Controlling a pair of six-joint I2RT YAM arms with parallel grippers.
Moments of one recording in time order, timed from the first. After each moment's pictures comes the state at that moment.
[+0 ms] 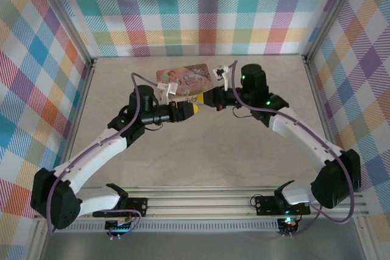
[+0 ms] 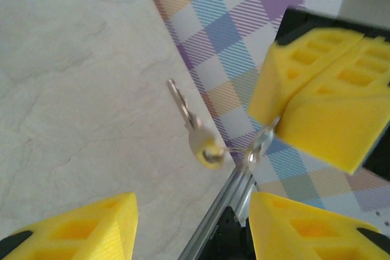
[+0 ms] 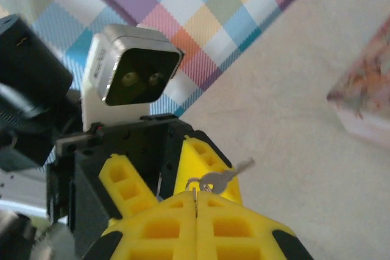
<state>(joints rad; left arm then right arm) -0.53 1.17 0.93 -0.09 0.63 -0.69 0.54 1.35 1.23 -0.25 -0.79 0.34</state>
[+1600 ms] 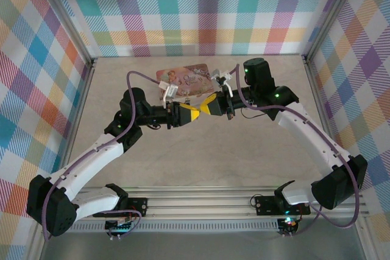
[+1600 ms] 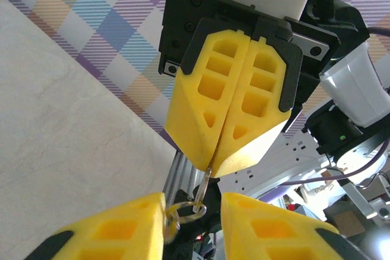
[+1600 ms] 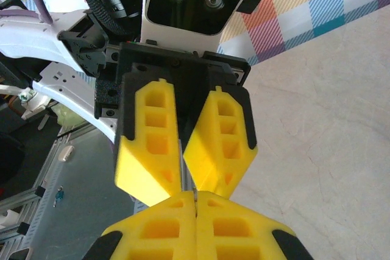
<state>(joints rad) -0.55 1.13 0.87 0.19 0.90 -0.68 0.52 1.35 1.36 -0.59 -1.06 -0.08</state>
